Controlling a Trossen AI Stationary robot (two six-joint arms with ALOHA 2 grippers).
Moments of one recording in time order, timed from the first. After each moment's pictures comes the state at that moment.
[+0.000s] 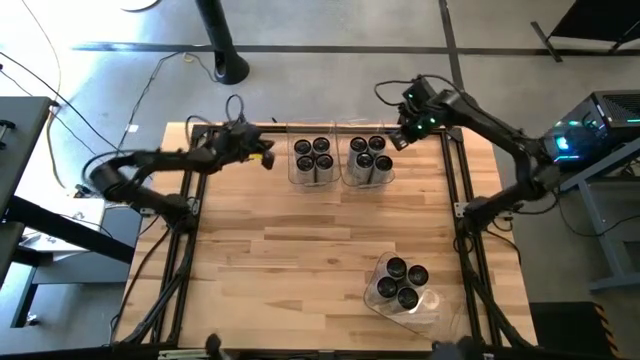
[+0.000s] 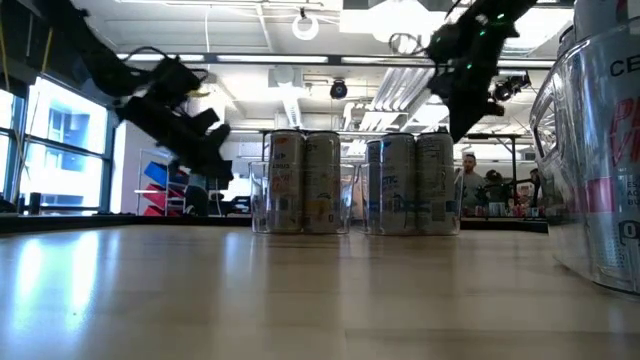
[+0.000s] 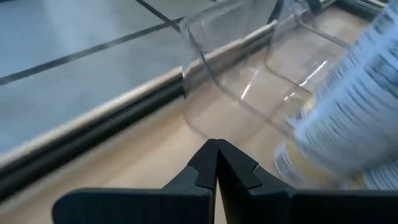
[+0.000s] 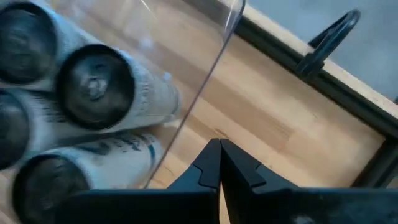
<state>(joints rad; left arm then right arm) 0.78 1.38 0.49 0.37 0.05 -0.10 -0.84 1.45 1.30 -1.03 -0.04 0.12</state>
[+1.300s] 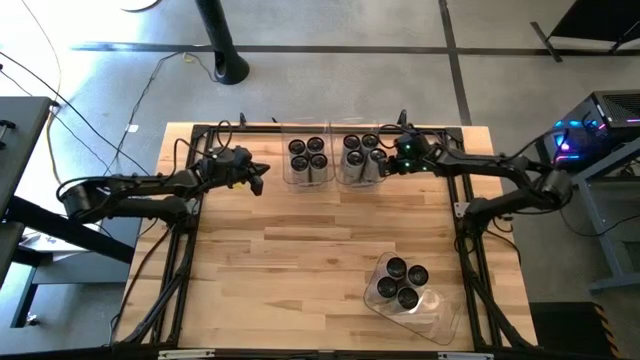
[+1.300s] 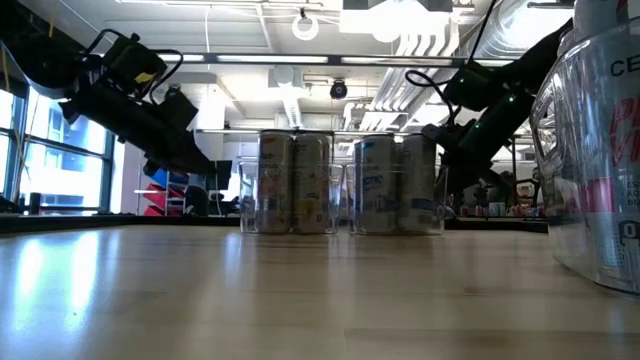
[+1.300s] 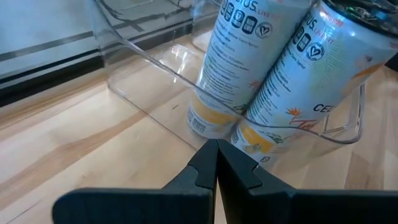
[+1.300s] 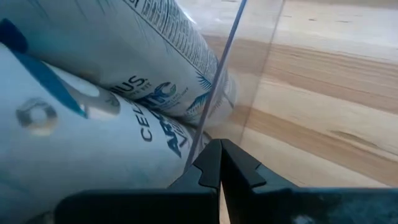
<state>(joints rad) 0.58 1.06 0.24 0.36 0.04 -0.23 -0.67 1.34 0.57 -0.06 -0.09 0.59</state>
